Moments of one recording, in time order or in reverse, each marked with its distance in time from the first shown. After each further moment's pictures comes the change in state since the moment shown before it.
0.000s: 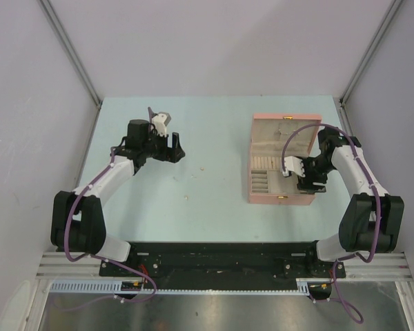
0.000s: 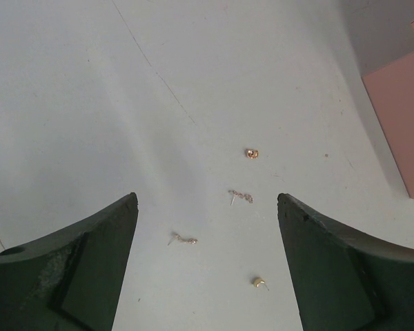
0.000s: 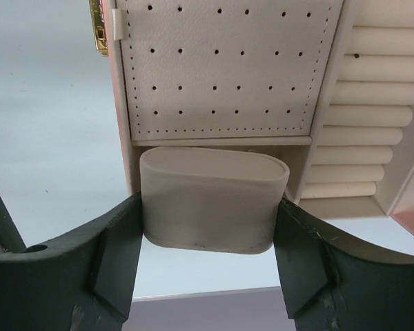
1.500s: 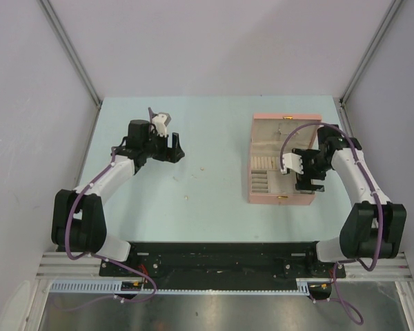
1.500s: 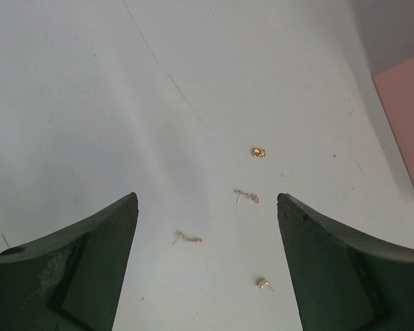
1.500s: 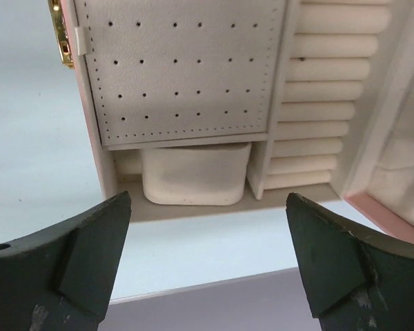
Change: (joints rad) left arm 0.000 0.012 0.000 0.001 -0.019 0.000; right arm 0.032 -0.026 -0.003 0.064 0.014 0.028
